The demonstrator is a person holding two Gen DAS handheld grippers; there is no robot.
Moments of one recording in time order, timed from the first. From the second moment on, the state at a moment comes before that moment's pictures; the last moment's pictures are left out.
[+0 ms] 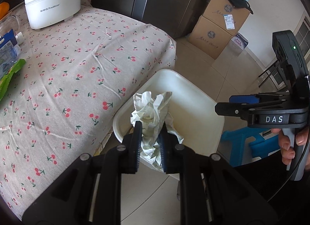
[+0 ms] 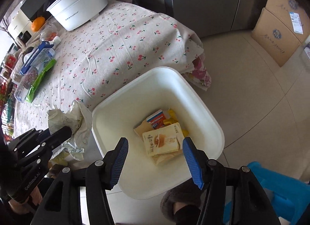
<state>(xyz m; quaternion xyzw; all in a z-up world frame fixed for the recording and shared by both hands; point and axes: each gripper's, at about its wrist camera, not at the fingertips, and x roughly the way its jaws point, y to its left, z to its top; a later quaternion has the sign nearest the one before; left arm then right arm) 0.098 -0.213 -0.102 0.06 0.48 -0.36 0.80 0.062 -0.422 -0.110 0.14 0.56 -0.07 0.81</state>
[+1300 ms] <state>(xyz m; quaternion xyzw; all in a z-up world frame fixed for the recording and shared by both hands) 0.175 -0.046 -0.033 0.07 0.44 -0.14 0.88 0.115 -0.358 -0.065 0.10 0.53 -0.03 0.84</state>
